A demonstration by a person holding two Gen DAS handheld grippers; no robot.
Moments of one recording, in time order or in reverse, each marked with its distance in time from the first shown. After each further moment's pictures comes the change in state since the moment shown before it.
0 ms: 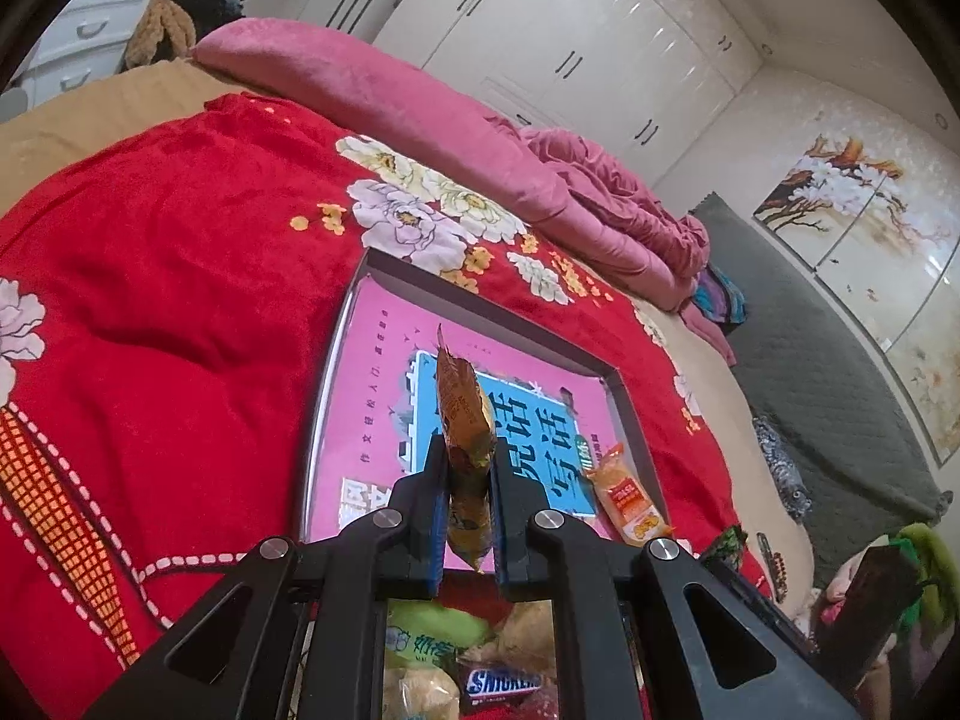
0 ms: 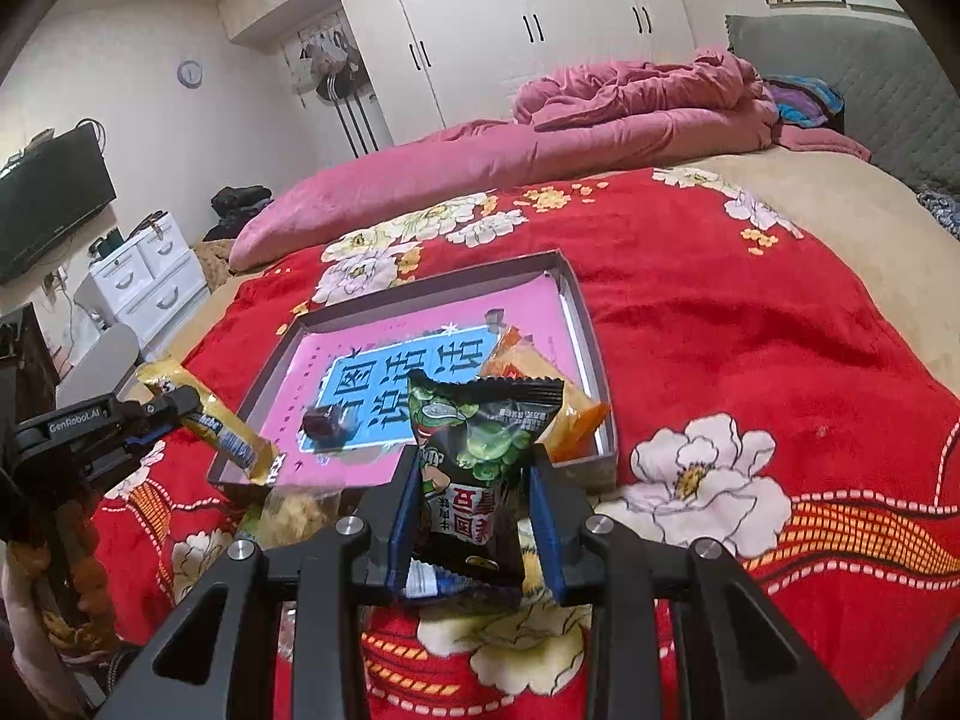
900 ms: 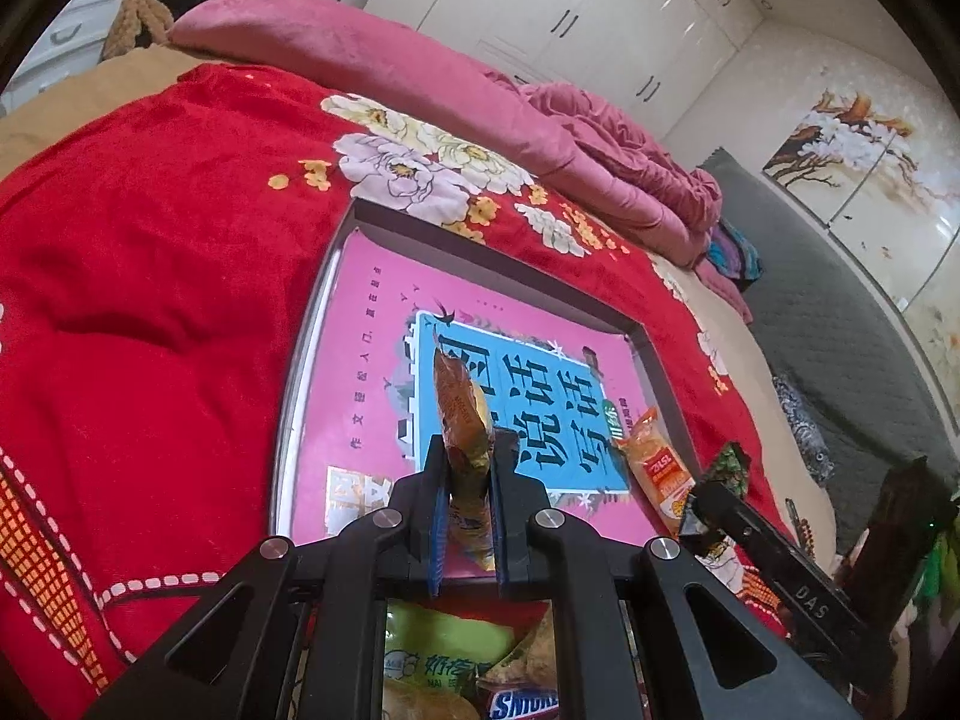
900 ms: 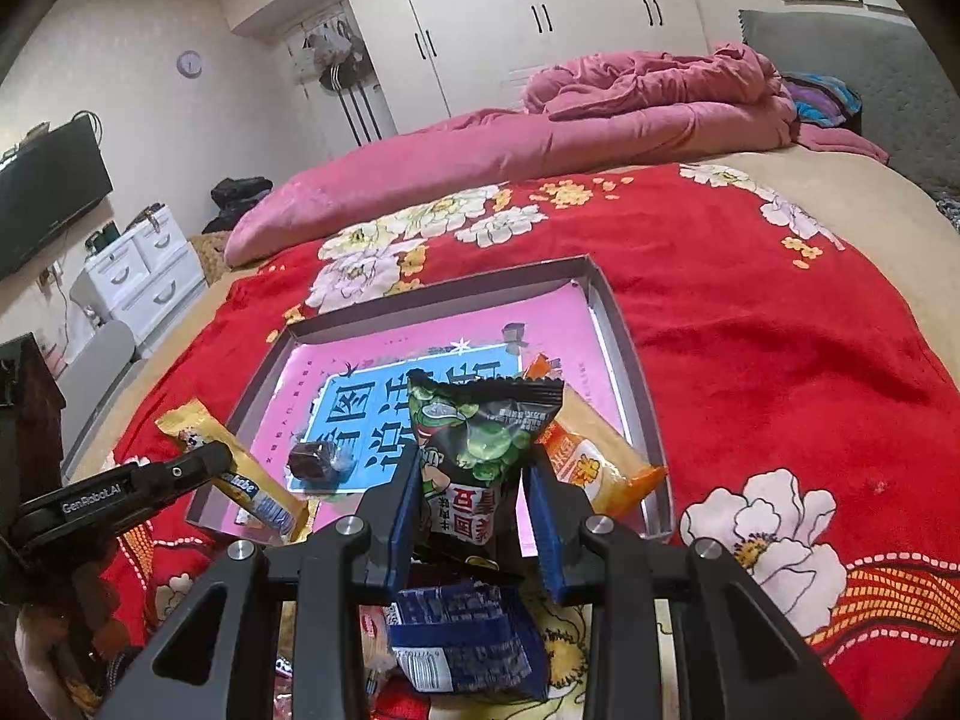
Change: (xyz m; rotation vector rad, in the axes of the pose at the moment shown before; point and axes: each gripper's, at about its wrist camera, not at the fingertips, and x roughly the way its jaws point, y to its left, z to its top) left arm 0.041 -0.001 -0.005 0.051 0.087 0.034; right arm 0.051 0.012 0.021 -0.023 0.043 0.008
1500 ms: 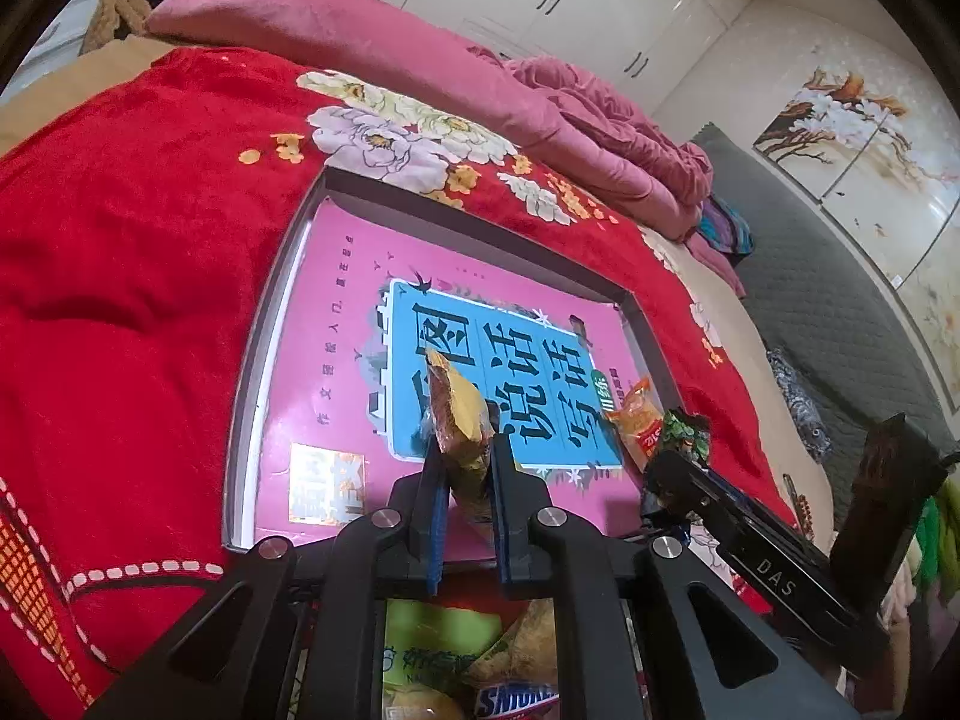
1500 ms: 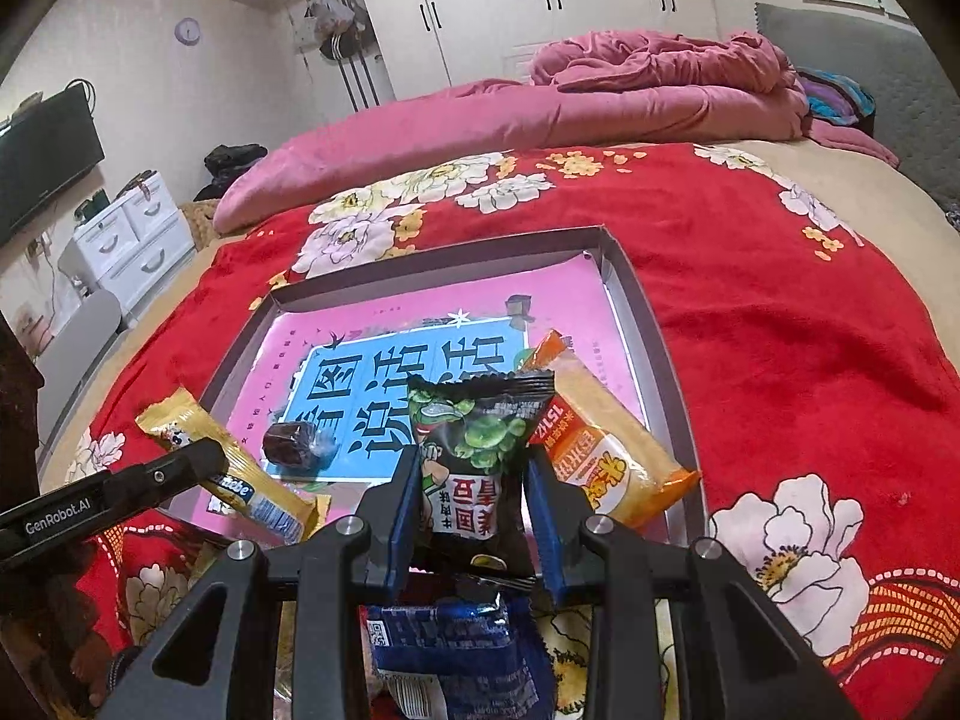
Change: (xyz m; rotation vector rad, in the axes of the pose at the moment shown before) left arm 0.014 -0.008 -0.008 0.026 0.057 -0.023; right arm 0.025 0.008 0.000 -0.029 0.053 -0.020
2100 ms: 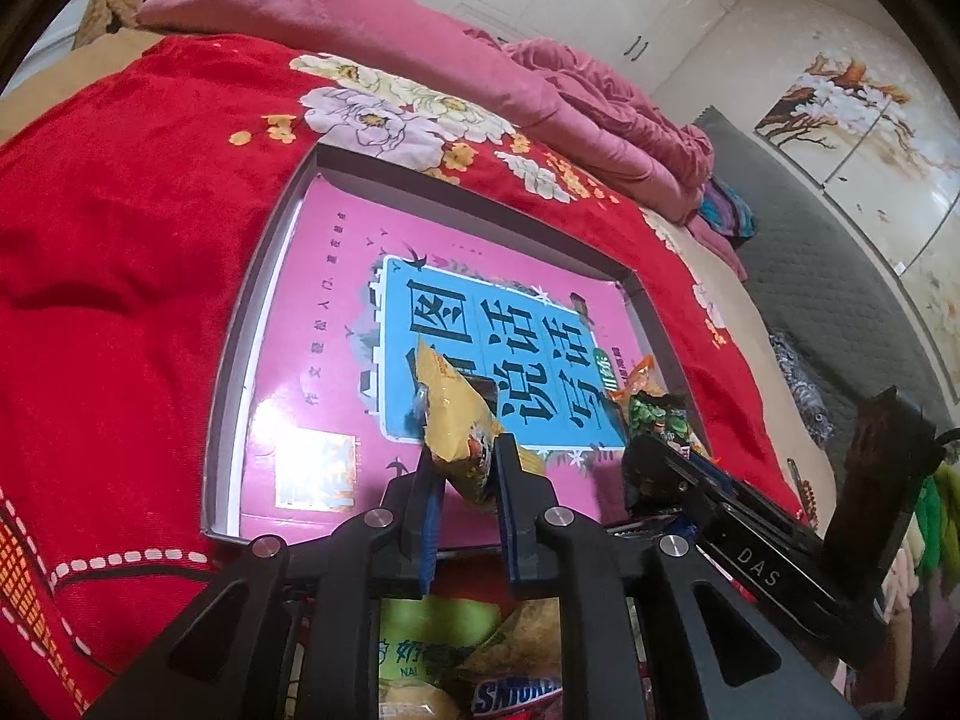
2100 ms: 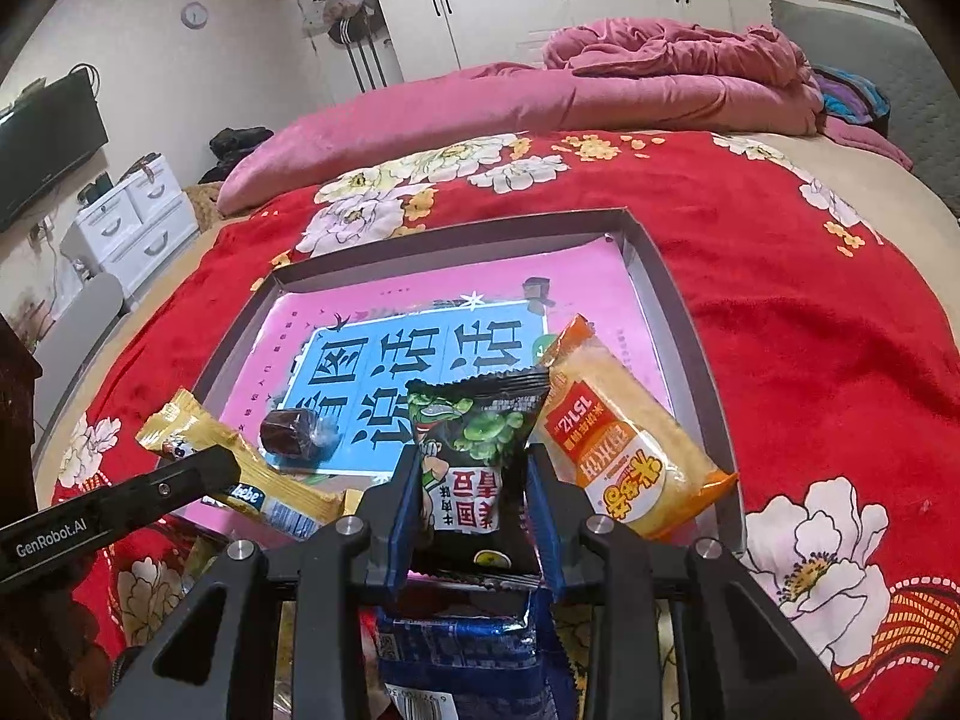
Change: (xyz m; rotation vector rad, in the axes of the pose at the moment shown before) left arm 0.009 -0.003 -0.004 0.013 0.039 0.008; right arm 0.016 0.004 -0.002 -0.016 0.044 0.008
